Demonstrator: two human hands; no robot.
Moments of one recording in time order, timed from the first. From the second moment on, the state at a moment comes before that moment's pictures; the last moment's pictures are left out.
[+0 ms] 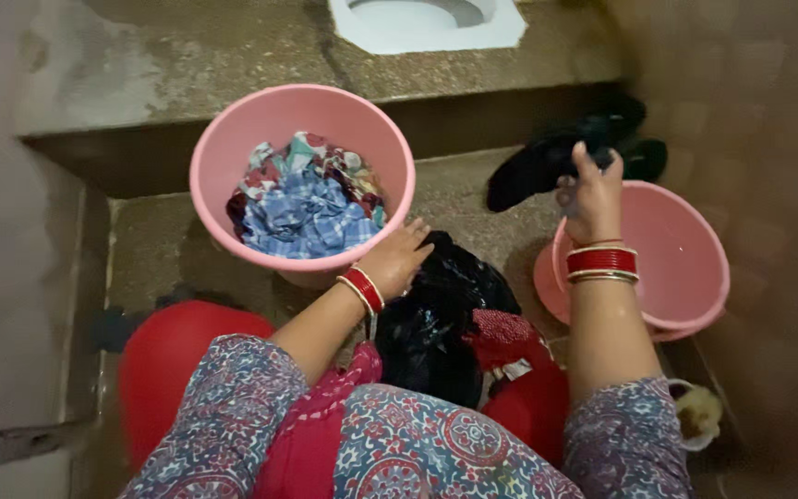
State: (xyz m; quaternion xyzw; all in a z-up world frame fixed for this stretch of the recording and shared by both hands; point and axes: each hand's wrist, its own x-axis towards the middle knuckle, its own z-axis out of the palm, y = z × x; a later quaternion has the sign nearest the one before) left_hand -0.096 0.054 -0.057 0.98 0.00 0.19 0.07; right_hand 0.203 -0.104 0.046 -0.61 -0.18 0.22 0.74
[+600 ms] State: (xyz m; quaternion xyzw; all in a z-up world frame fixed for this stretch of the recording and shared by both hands) left_hand -0.187 0.297 -0.114 0.91 0.39 -0.14 0.08; right_hand 0.076 -0.045 -0.017 -0.71 -0.24 0.46 0.47
